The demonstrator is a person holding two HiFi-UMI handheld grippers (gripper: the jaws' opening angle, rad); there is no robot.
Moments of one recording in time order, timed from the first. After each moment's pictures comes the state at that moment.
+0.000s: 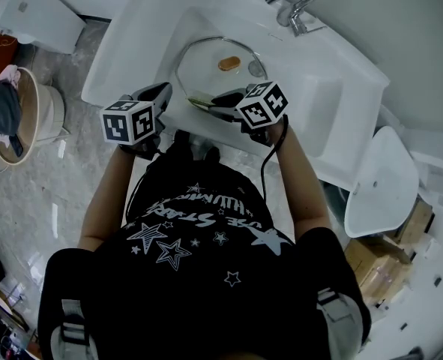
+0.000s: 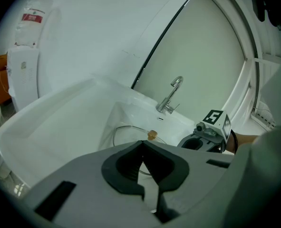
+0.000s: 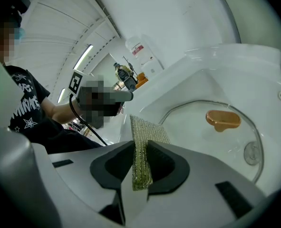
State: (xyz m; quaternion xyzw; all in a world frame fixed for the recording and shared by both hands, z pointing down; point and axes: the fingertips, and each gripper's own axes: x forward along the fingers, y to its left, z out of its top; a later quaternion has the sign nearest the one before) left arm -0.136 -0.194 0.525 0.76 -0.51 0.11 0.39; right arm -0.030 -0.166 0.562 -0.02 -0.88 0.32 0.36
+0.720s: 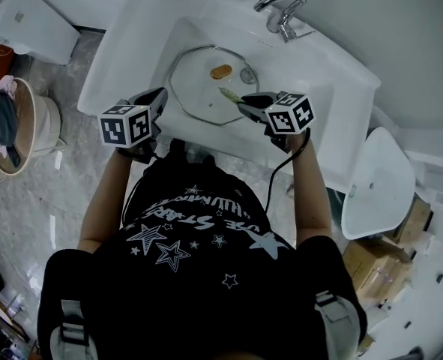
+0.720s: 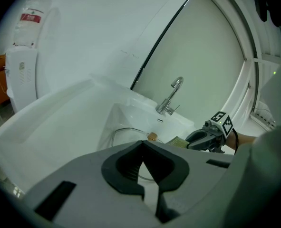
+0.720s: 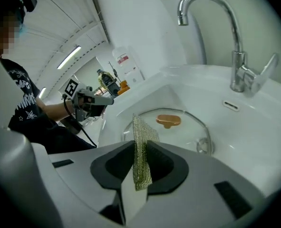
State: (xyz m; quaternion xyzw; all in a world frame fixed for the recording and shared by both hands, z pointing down) left arm -0.134 -0.204 0.524 0.76 -0.50 0.10 0.39; right arm 0.057 -0.221 0.548 0.11 -0.88 0.28 0.36
